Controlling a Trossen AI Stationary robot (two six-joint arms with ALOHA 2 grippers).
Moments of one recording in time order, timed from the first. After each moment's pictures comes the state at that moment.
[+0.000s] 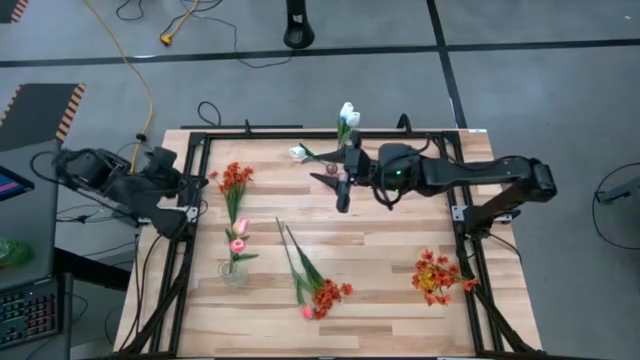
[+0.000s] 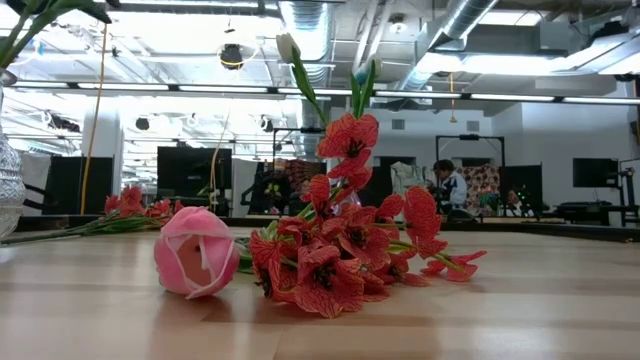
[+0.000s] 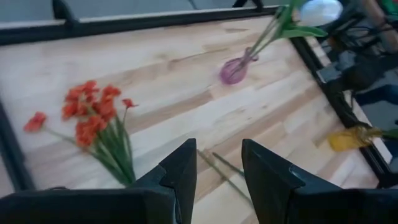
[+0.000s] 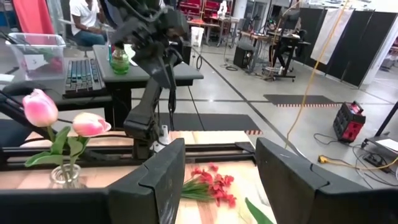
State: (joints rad) left arm -0.40 0.73 1.26 -1.49 -0.68 -1.40; right arm 0.00 1.43 1.33 0.03 0.23 -0.11
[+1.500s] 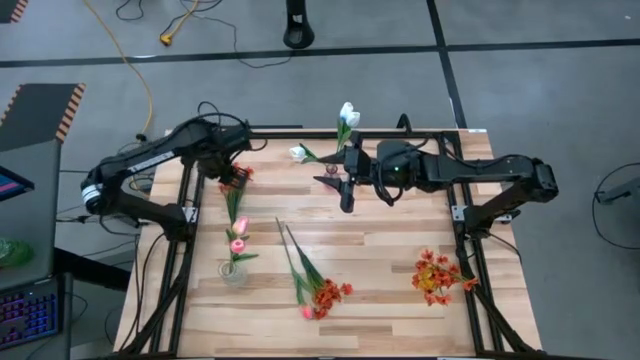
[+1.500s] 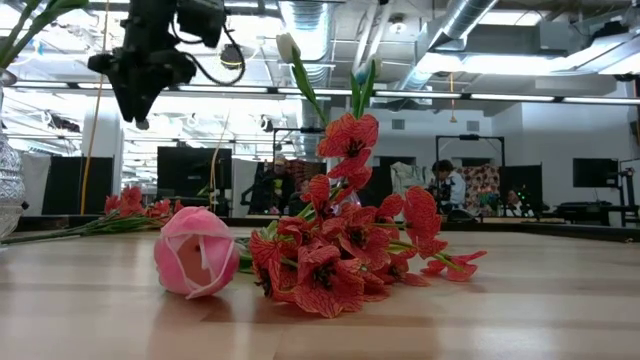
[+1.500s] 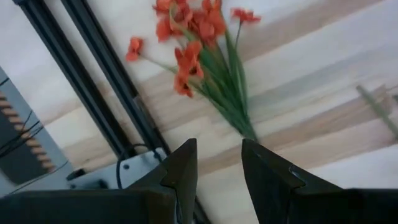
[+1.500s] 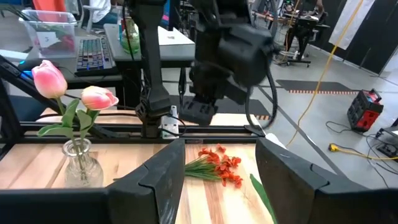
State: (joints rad) left arm 0.54 1.32 1.26 -1.52 -0.13 -0.61; right arm -0.03 1.43 1.33 -0.05 0.15 -0.11
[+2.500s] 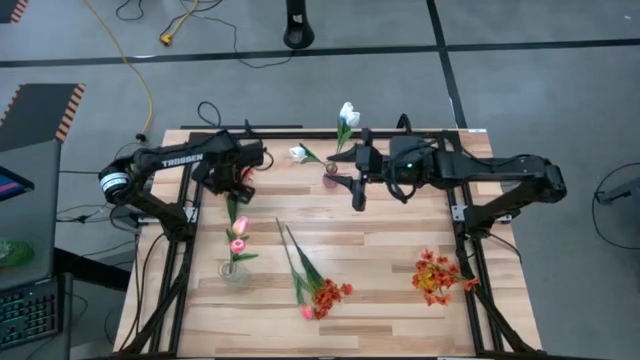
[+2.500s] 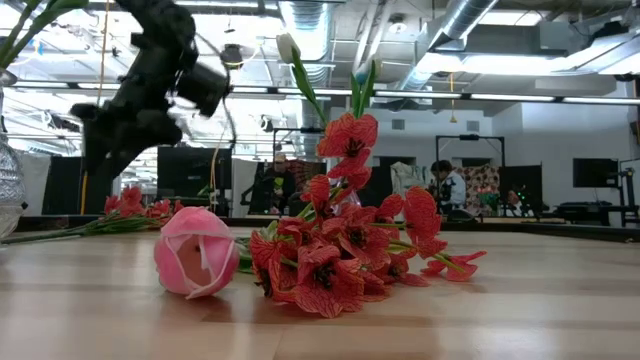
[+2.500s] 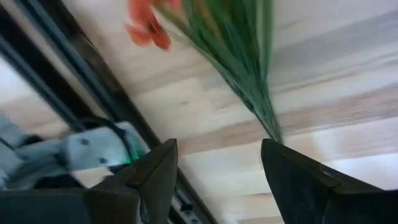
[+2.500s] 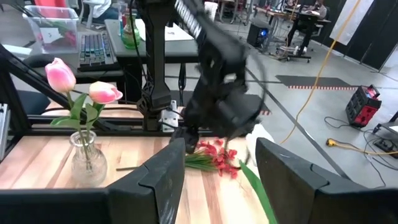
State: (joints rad) left arm 0.57 1.47 0.99 -1.38 0.02 -0.63; right arm -0.03 1.34 1.33 -0.17 0.15 -0.11
